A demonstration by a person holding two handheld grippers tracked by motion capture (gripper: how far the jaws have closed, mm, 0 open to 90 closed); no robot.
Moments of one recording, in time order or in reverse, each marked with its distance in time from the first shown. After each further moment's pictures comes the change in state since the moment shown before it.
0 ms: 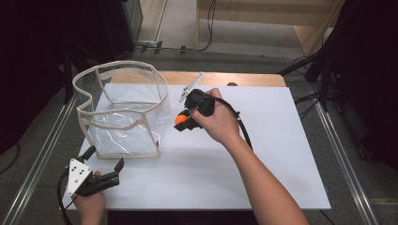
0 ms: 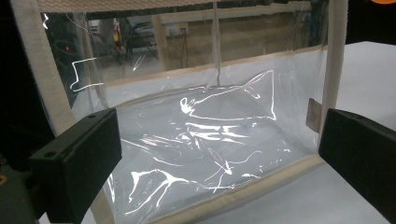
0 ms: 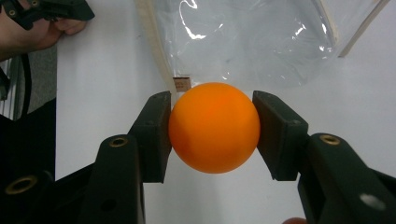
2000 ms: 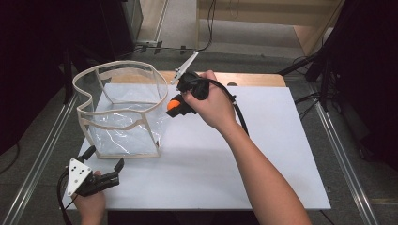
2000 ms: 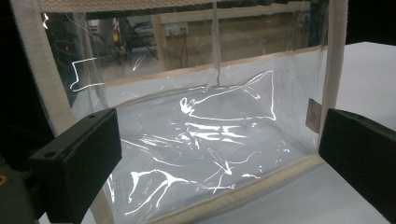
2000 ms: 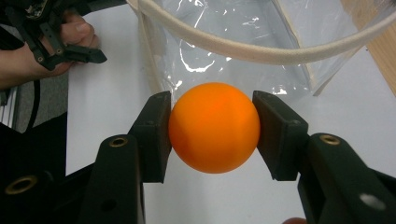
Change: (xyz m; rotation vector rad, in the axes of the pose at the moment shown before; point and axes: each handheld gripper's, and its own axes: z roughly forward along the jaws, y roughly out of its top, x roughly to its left) left arm 0.000 0.000 0.000 -0.001 -0.002 -0.003; right arm -0.003 0.044 -0.029 -0.025 -0.009 -0.035
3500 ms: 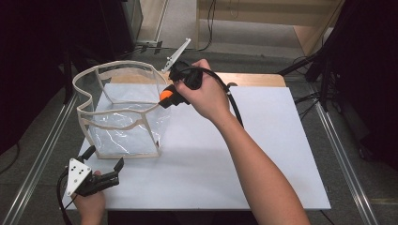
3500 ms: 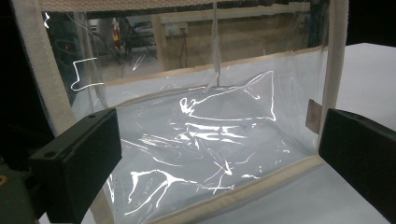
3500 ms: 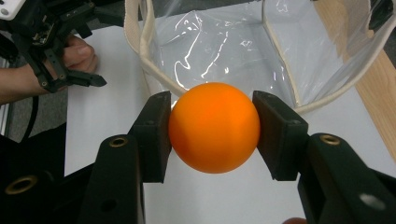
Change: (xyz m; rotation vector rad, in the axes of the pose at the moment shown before) left arm 0.001 0.000 0.000 -0.002 -0.002 -0.003; right arm -0.001 0.031 -0.011 -0.014 -0.017 -0.021
